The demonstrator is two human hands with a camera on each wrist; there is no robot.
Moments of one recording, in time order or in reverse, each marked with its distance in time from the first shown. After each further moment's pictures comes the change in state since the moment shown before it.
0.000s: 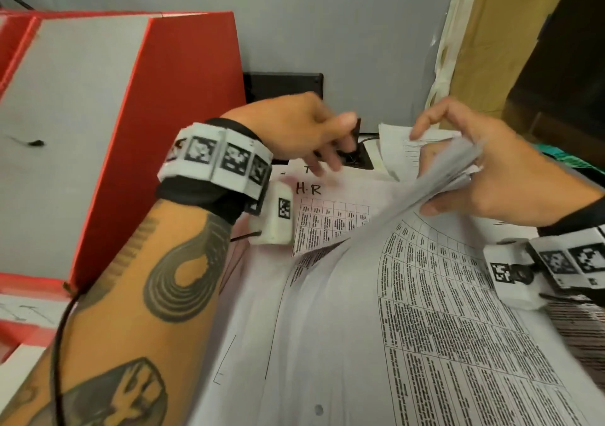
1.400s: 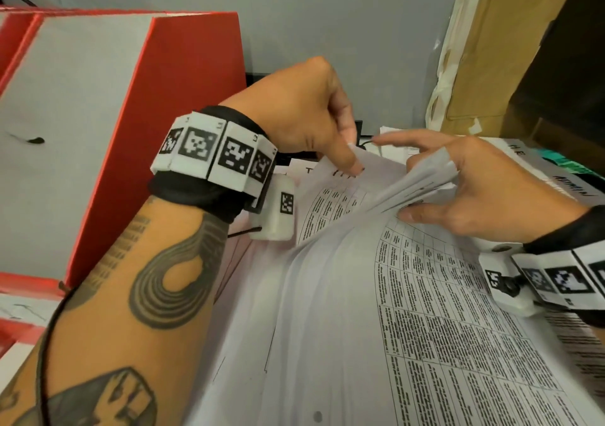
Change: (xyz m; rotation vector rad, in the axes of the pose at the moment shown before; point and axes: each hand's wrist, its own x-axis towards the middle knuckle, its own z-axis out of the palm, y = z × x) left_hand -0.017 0.025 -0.011 0.117 0.201 0.089; right_hand 0.003 -0.022 0.018 -0.164 -0.043 -0.105
